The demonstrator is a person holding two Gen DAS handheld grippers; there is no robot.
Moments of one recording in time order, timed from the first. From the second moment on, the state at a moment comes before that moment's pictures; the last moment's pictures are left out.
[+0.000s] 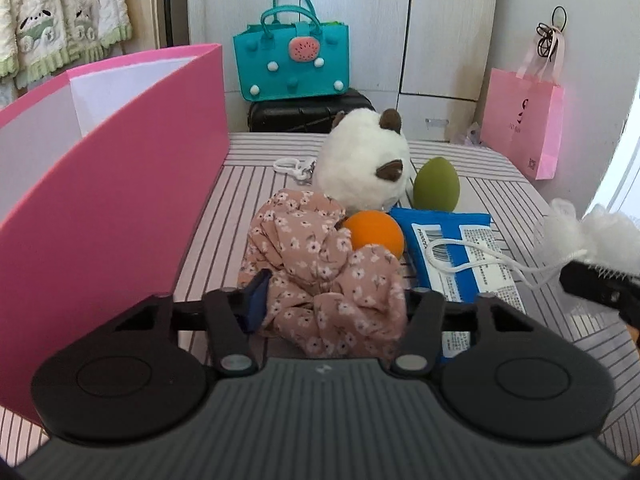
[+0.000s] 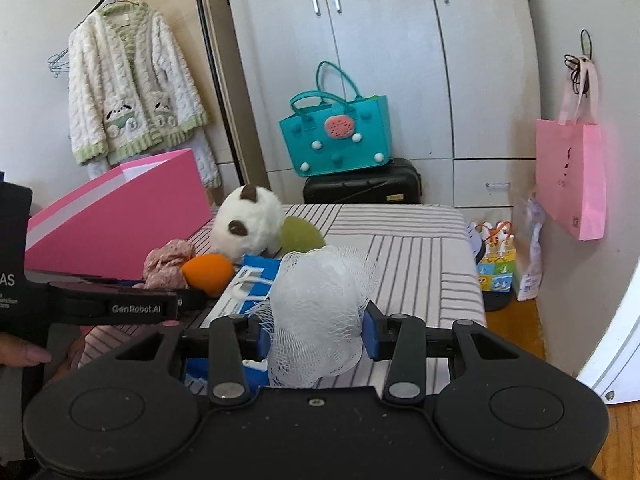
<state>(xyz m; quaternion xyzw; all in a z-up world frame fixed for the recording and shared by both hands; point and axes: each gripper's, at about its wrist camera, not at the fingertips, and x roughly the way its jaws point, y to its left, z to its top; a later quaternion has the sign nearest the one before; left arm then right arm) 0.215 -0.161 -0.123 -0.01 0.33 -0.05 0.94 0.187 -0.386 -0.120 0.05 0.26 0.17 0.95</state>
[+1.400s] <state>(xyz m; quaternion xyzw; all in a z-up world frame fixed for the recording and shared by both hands) 0.153 -0.113 -0.095 -0.04 0.40 -0.24 0.89 0.150 -0.353 -0.111 0.11 0.37 0.21 0.90</state>
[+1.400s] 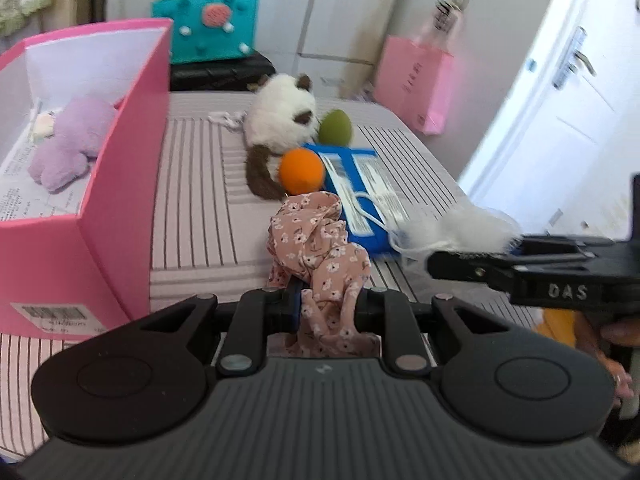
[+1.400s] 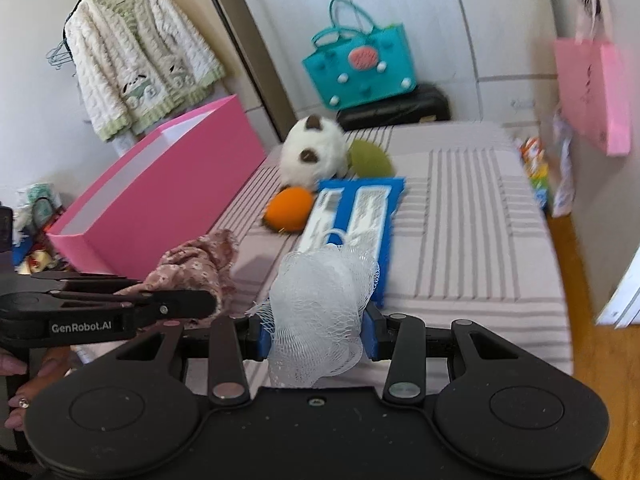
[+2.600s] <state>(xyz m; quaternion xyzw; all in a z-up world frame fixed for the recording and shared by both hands) 0.119 -0.010 -0.018 -0.04 0.44 -0.32 0.84 0.105 -0.287 0.008 0.05 0.32 0.27 0.91</state>
